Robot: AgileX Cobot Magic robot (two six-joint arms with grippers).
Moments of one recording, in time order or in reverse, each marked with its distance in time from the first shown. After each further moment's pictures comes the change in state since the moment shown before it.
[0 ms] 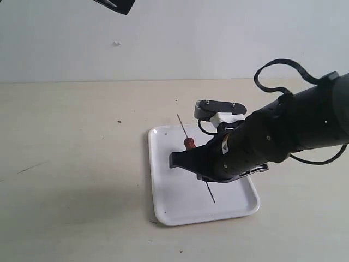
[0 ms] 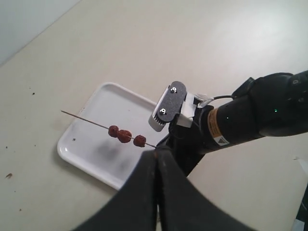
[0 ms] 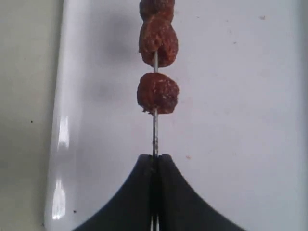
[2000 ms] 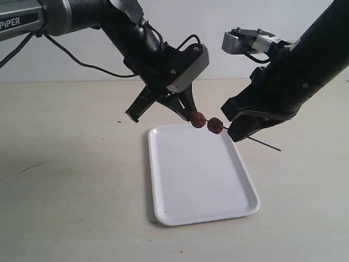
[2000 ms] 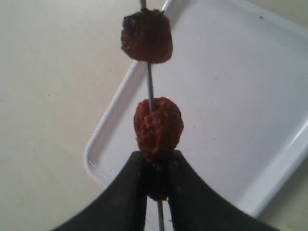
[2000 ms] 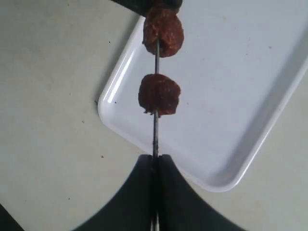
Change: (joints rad) left arm -0.037 0.704 -0.309 -0.074 0.065 1.621; right arm -0.289 -0.230 -0.284 0.453 0.785 -0.979
